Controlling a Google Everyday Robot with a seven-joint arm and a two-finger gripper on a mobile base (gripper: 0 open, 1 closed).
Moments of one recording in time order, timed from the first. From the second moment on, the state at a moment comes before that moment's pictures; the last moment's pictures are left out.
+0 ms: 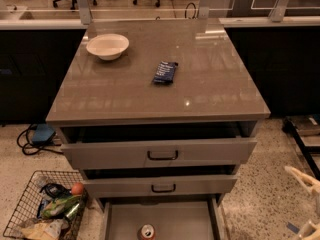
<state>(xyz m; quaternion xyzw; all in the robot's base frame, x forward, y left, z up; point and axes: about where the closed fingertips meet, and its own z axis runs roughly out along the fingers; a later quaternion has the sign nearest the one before) 0.348 -0.321 0.662 -0.55 0.71 0.18 0.41</state>
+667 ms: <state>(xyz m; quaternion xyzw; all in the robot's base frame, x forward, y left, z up) 0.321 -0.318 0.539 -0.51 0.71 0.24 0.42</state>
